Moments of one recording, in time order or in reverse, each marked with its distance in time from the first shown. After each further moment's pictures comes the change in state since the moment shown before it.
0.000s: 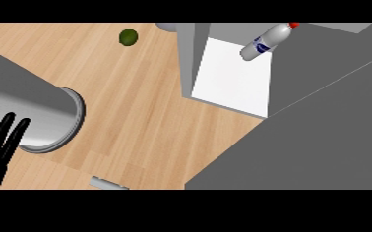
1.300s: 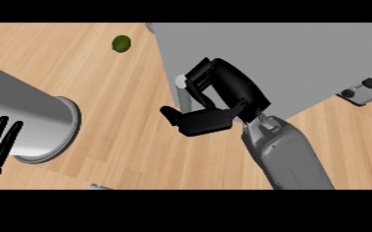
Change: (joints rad) left arm 0.022 -0.013 0.028 0.070 0.027 -0.046 -0.012; right arm -0.778 0.365 -0.250 0.729 0.061 -0.463 0.308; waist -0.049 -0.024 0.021
